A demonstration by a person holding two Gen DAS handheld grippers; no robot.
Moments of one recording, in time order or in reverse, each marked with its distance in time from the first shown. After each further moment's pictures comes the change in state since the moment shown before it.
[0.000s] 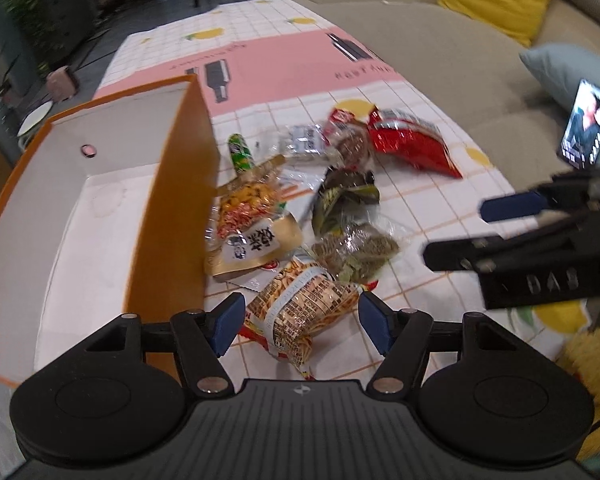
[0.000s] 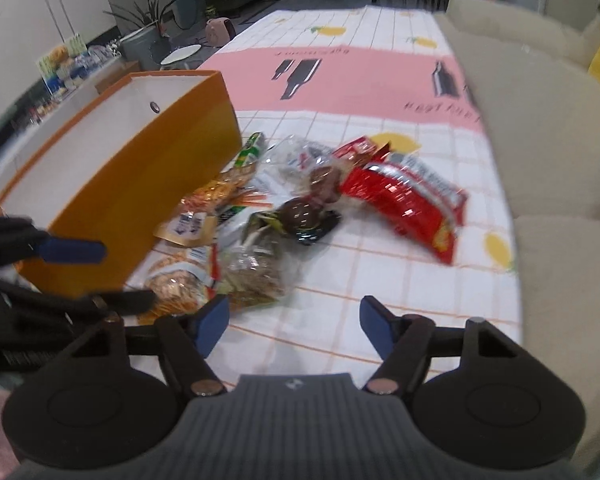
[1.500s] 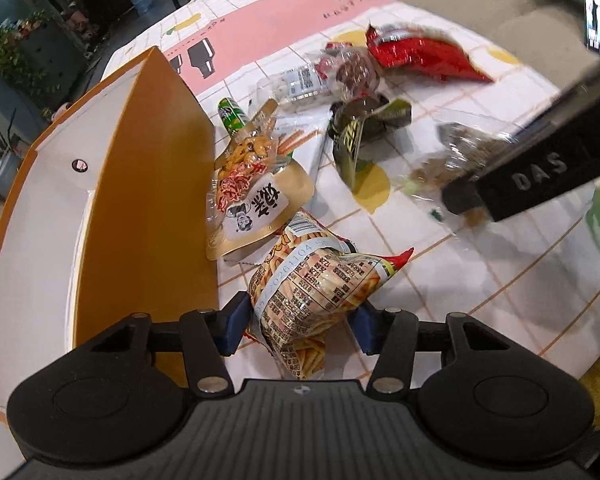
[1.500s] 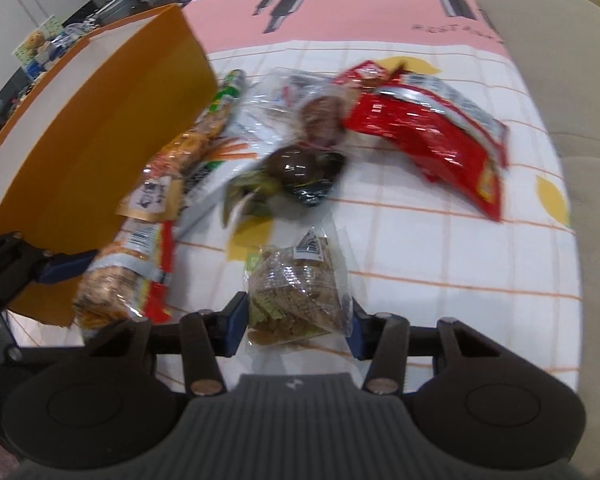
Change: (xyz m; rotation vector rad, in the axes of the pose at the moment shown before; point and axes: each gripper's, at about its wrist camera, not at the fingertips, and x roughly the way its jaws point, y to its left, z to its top) left arm 0.050 -0.017 -0.016 0.187 0.083 0.158; right arm 0.062 -0.014 0.001 0.079 0.160 0.009
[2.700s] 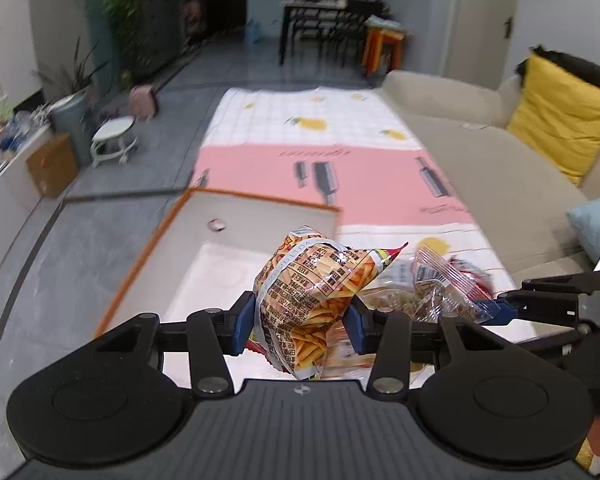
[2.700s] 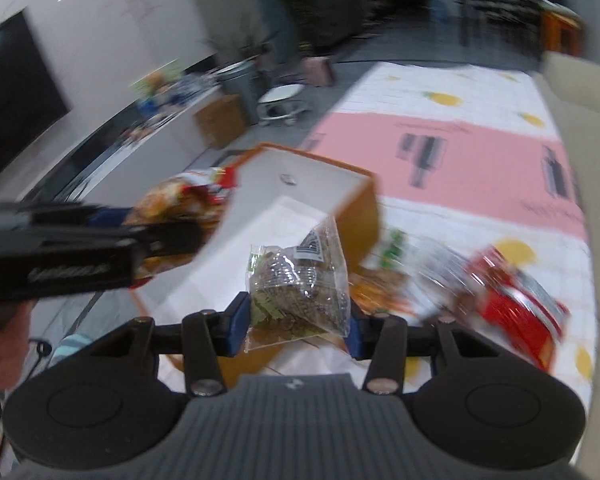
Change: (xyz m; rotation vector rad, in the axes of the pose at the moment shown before) left arm -0.127 0.154 0.023 -0.481 -0.241 -0.052; right arm -0.116 0.118 0.049 -0.260 -0.254 0.242
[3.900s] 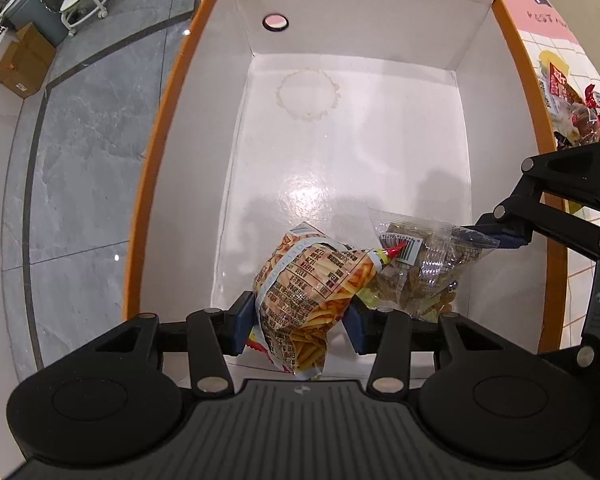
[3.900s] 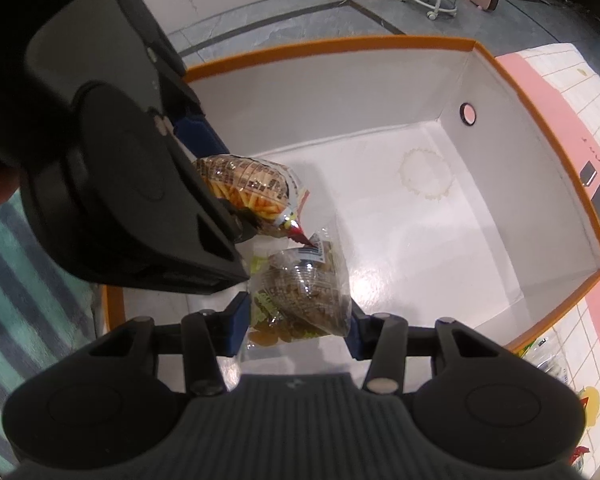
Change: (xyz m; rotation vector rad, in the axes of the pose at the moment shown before) left arm 0.140 0.095 -0.016 0.145 0.626 0.049; right arm 0.215 0.091 0.038 -0.521 0.486 0.059
